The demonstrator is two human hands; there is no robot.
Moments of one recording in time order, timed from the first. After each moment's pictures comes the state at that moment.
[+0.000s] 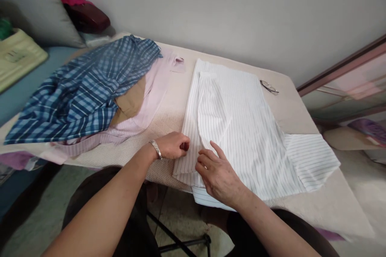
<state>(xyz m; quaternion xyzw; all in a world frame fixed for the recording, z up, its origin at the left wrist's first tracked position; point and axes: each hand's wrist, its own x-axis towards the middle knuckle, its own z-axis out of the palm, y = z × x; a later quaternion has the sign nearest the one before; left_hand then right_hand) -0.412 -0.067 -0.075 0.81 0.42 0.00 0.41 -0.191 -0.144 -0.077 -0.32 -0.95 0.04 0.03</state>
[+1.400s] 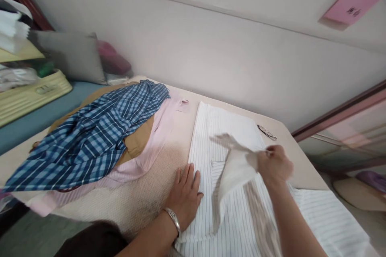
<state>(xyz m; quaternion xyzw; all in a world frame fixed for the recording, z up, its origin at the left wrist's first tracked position) -0.363 -0.096 -0.164 0.81 0.55 0.18 0.00 -0.089 0.046 -0.051 -0.85 -0.48 -0.06 0.18</state>
